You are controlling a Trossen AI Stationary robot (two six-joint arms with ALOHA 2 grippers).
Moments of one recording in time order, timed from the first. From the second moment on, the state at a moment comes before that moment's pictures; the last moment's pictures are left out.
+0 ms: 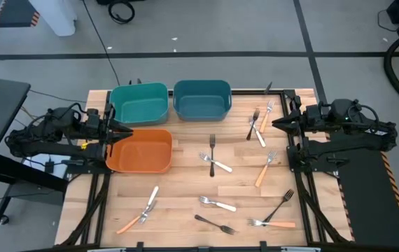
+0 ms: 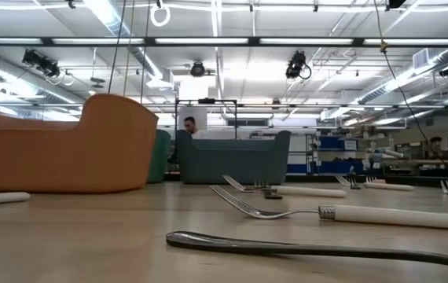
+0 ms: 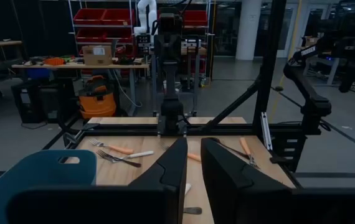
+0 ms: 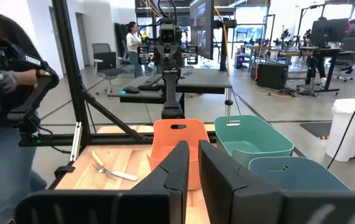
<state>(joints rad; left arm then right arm) 0.00 0.39 0.79 -0.39 0.00 -0.01 0.00 0.39 0.79 -0.39 0.00 0.00</state>
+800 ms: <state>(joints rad) 0.00 0.39 0.78 -0.36 0.00 -0.01 0.00 0.39 0.78 -0.39 0.00 0.00</state>
